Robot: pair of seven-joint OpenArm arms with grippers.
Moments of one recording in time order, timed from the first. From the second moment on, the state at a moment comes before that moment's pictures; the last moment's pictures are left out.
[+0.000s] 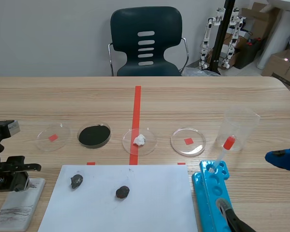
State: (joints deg) left arm 6.1 -29.7 2.5 87.5 -33.8 4.1 65.5; right arm -61.8 24.8 12.7 121.3 2.4 24.9 13.6
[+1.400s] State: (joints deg) left arm 2.9 -27.5 3.2 82.5 -27.5 4.2 63.2; right arm -61.8 24.8 12.7 121.3 2.4 24.9 13.6
